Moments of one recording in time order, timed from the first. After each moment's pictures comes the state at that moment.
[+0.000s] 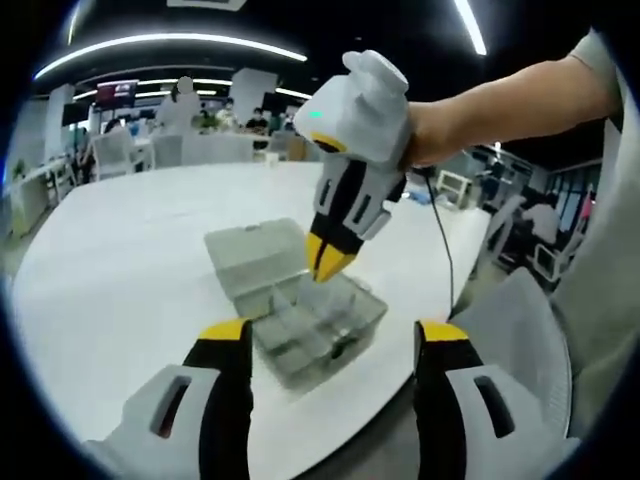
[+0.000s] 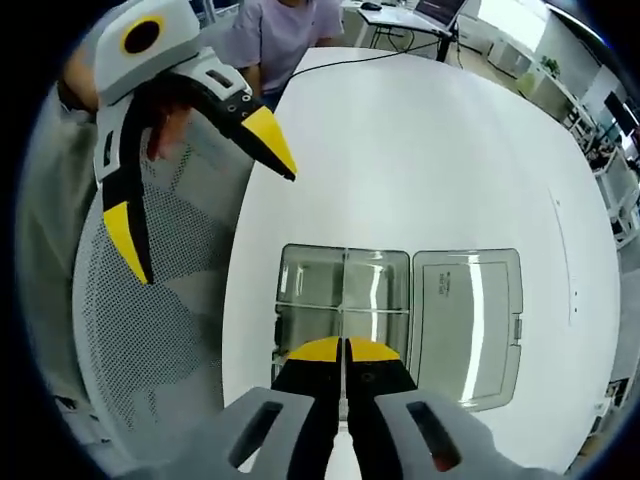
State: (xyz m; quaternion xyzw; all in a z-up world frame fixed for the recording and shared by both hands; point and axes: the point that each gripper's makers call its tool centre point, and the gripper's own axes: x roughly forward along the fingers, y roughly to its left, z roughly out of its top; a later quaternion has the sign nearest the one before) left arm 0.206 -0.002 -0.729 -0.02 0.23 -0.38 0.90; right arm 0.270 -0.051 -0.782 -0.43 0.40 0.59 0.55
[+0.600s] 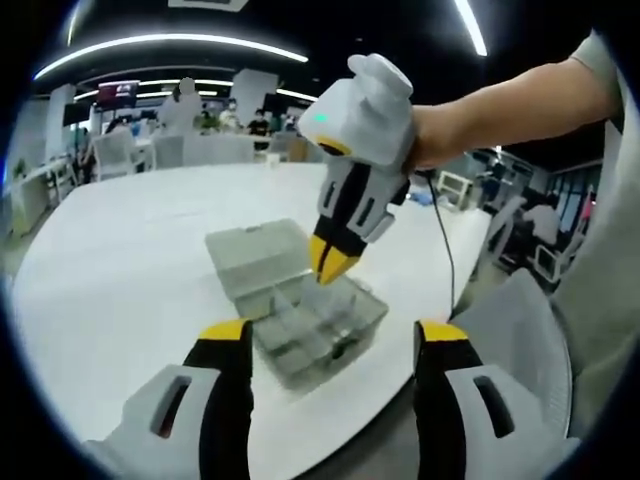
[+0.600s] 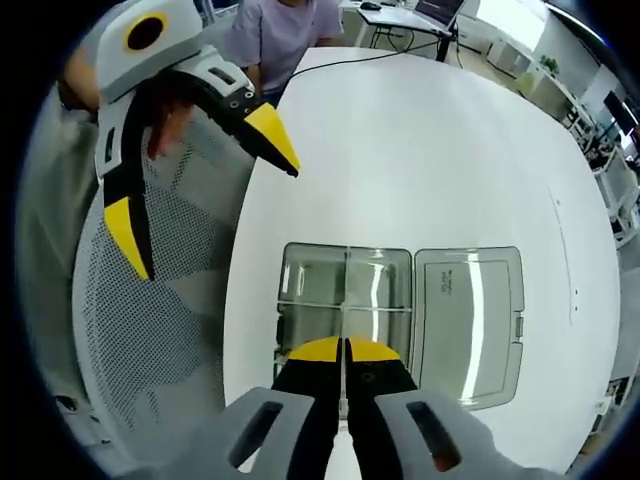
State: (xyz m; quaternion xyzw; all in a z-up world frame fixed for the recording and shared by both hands) left arm 0.207 0.000 -0.729 -0.02 0.23 -0.37 0.90; right arm 0.267 -0.053 -0.783 -0.43 0.41 0.59 0.55
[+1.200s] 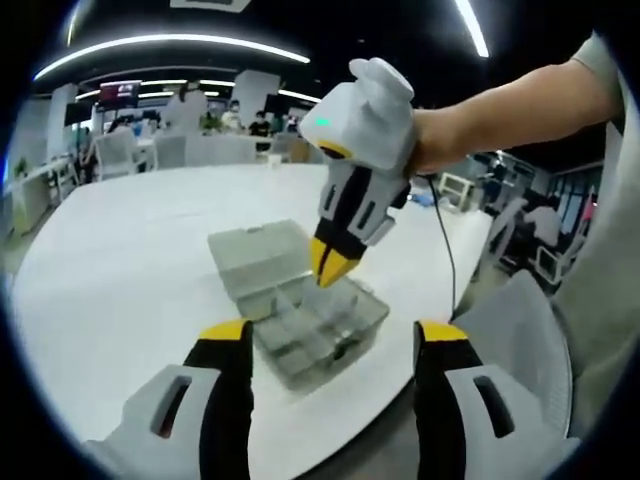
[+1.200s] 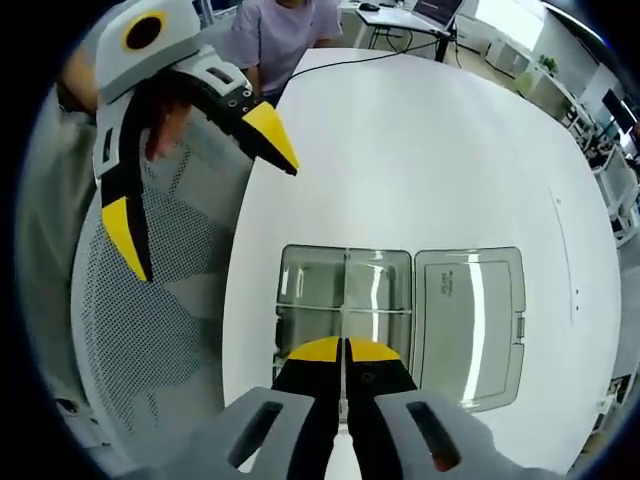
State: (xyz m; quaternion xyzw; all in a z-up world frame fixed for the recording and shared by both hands) left arm 0.208 0.001 -0.728 -0.02 0.23 -0.37 0.90; right arm 0.269 -0.051 -0.785 -0.42 0.40 0.59 0.56
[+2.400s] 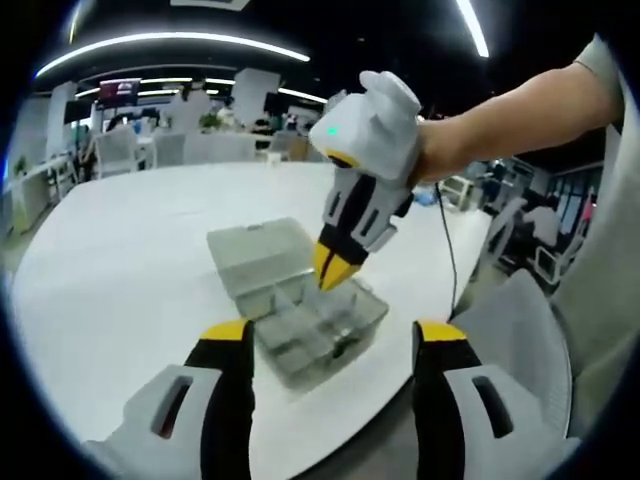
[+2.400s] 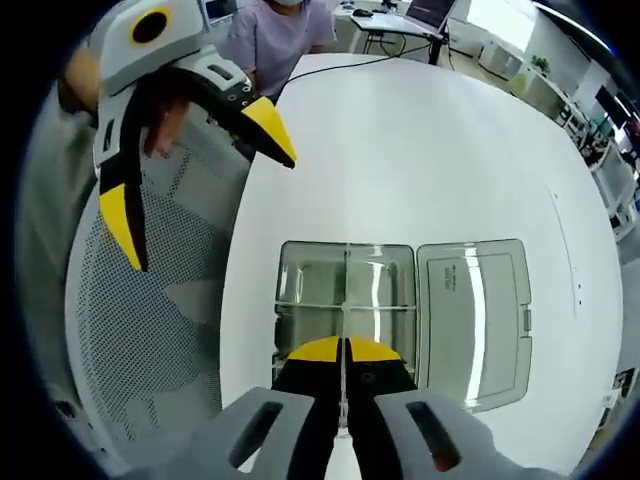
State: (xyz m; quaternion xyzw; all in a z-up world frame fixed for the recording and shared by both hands) left arm 0.206 0.000 -0.729 -0.02 0.23 -0.37 0.90; right arm 0.264 -0.054 -0.794 -0.42 0.40 0.59 0.57
